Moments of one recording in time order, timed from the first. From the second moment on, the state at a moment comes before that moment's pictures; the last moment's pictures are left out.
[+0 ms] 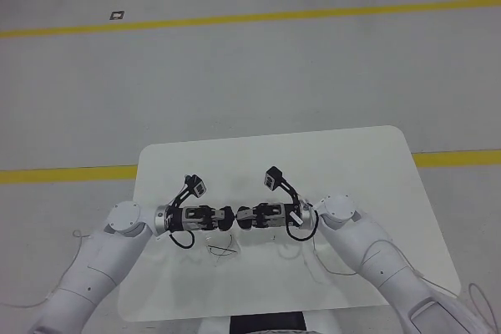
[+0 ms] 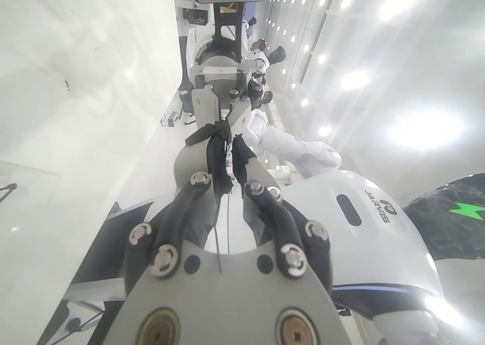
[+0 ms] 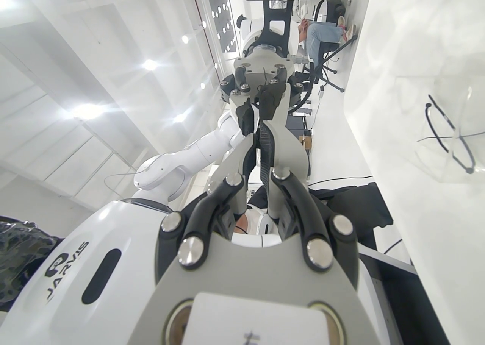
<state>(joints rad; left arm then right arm) 1.20 -0.95 -0.99 -1.28 -0.74 -0.29 -1.28 -1.13 -1.30 0.90 -1.16 0.52 -0.24 1.16</state>
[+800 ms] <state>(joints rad) 1.21 -0.95 -1.01 -1.27 -0.75 -0.31 -1.29 -1.14 -1.29 0.92 -1.16 0.53 -0.26 1.14</state>
